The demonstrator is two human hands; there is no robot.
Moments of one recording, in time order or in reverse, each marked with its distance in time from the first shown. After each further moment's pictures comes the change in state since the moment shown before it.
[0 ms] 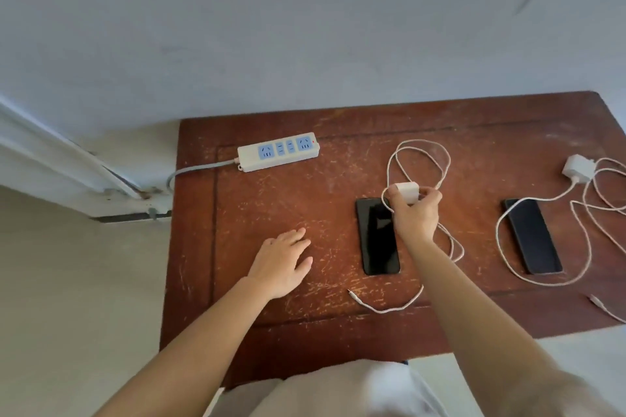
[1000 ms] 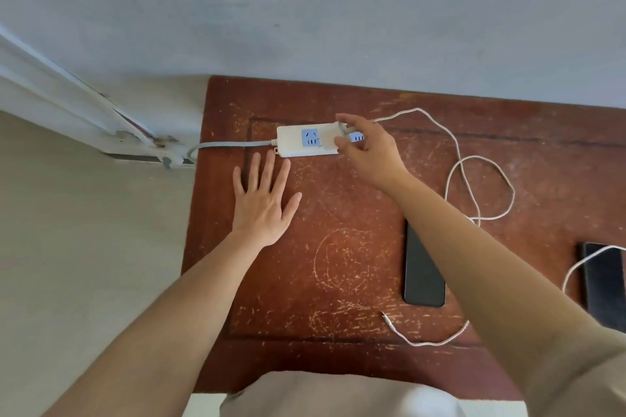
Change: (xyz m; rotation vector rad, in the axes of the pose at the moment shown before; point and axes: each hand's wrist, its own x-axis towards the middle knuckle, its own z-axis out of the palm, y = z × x) left_hand 0.062 -0.119 -0.019 0.066 0.254 -0.311; right_hand 0.018 -0.125 0.162 -0.288 -0.651 -0.510
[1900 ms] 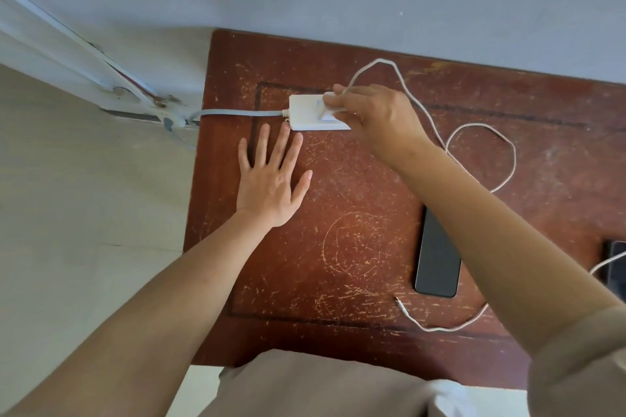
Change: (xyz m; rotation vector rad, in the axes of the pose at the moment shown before) left_hand 0.005 -0.002 0.012 -0.003 0.097 0.027; right_hand 0.019 -0.022 0.003 -0.518 -0.059 -0.556
